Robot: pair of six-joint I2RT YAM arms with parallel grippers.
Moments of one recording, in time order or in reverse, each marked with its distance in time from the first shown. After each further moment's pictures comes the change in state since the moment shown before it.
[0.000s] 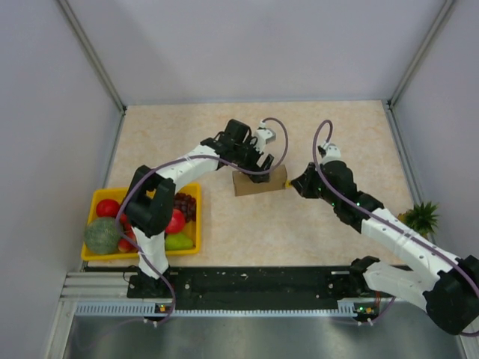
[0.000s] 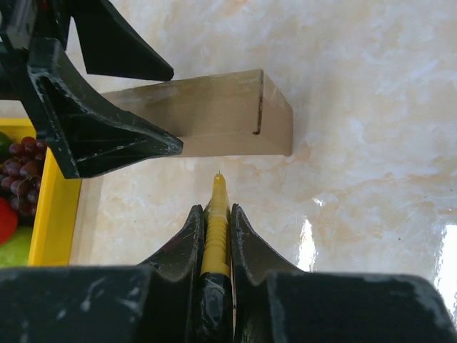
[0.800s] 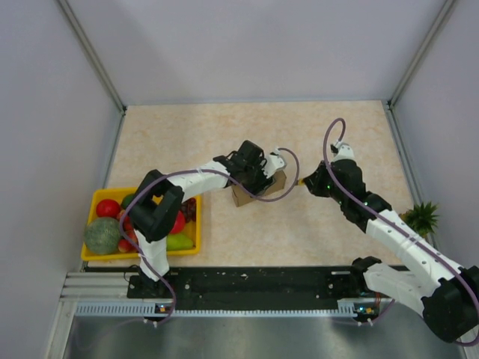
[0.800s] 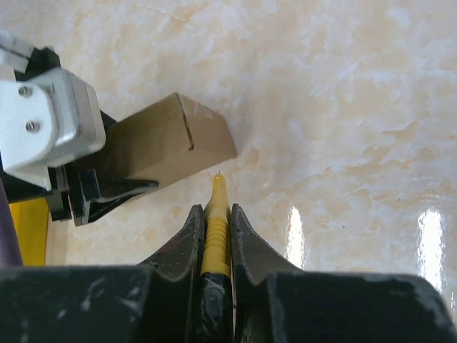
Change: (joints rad) left arm -0.130 0.023 -0.124 0.051 -0.238 0.189; right arm -0.109 -0.058 -0.002 -0.093 0.034 -0.004
